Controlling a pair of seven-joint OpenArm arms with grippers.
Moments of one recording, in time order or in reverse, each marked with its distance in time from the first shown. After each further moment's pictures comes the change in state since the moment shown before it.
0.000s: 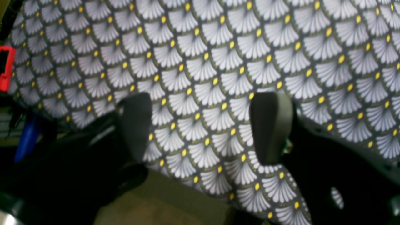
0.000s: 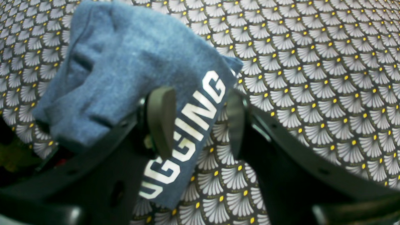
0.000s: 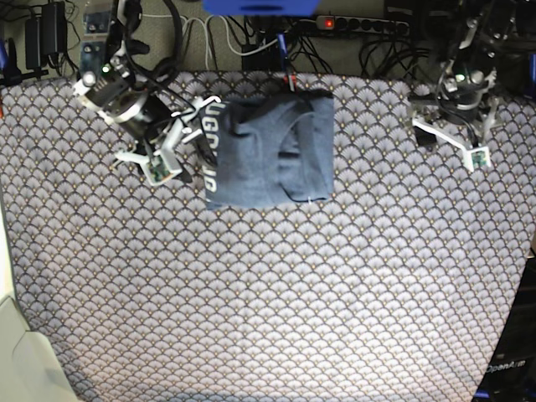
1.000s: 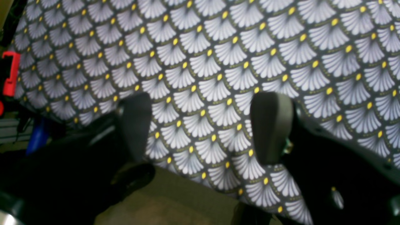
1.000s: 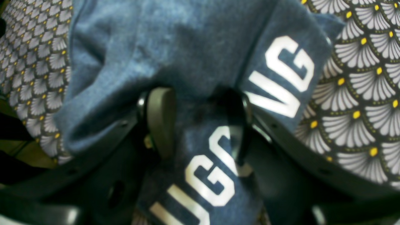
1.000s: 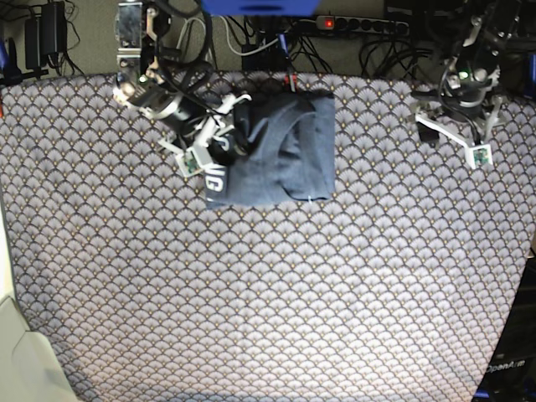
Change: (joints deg) left arm 1.1 -1.0 -0.1 0.1 0.1 0.2 -0.1; right arm 3.2 -3.8 -3.1 -18.0 -0.2 0.0 8.1
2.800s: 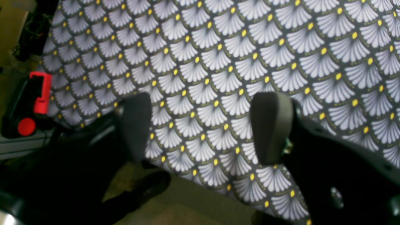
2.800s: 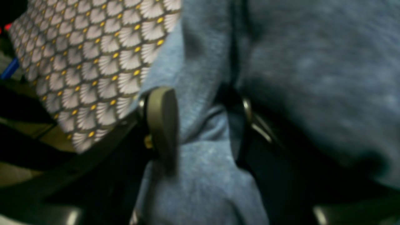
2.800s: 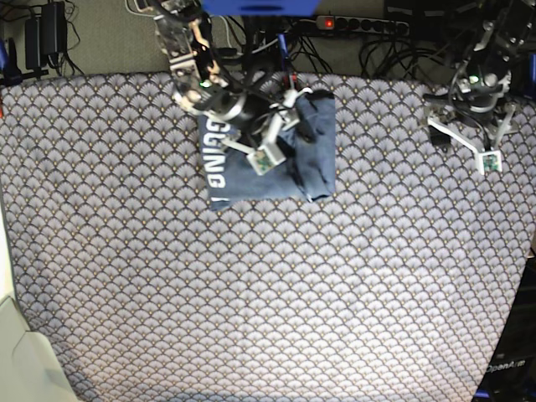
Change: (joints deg) left arm -0.2 -4.4 0.0 0.0 0.0 0.0 -0.2; right arm 5.2 -0.1 -21.2 -9.2 0.2 -12.3 1.4
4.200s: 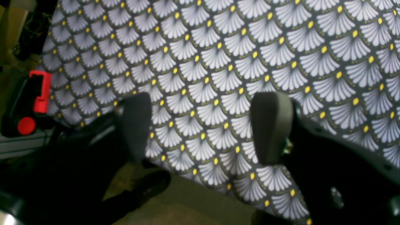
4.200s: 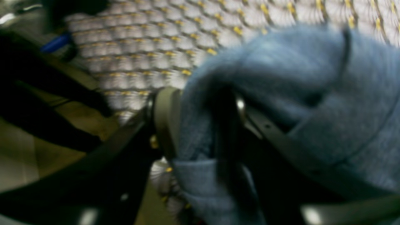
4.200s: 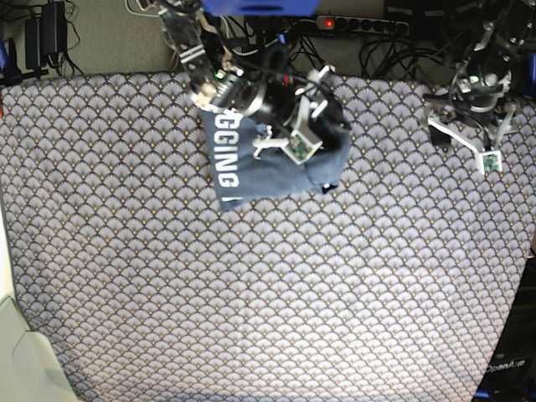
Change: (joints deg) left arm 0.0 0.0 0.0 0.0 0.0 0.0 0.1; right arm -1.5 1.2 -7.9 10.0 -0.4 6.1 -1.9
